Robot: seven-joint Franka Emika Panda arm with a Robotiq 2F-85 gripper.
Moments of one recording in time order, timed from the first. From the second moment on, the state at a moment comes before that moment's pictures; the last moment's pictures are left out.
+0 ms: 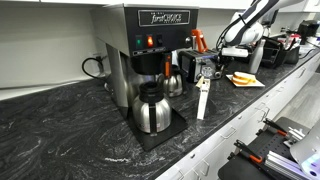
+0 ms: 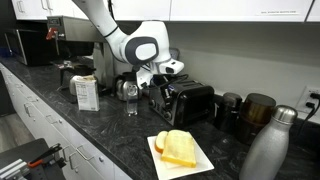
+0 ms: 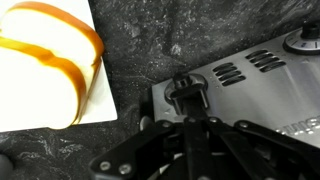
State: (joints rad) arm -0.14 0.13 -0.13 -2.31 -0.03 2.73 0.40
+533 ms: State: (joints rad) arm -0.14 0.12 -0.13 -2.32 -0.03 2.73 0.40
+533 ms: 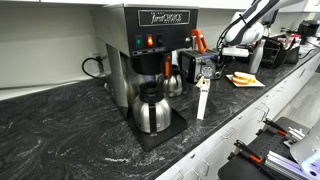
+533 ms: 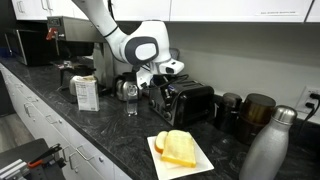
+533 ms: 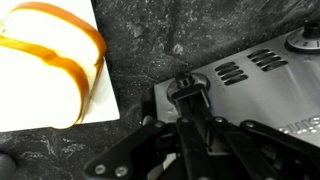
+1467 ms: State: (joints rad) arm 0.00 0.24 -0.09 -2.34 0.00 2.76 0.45
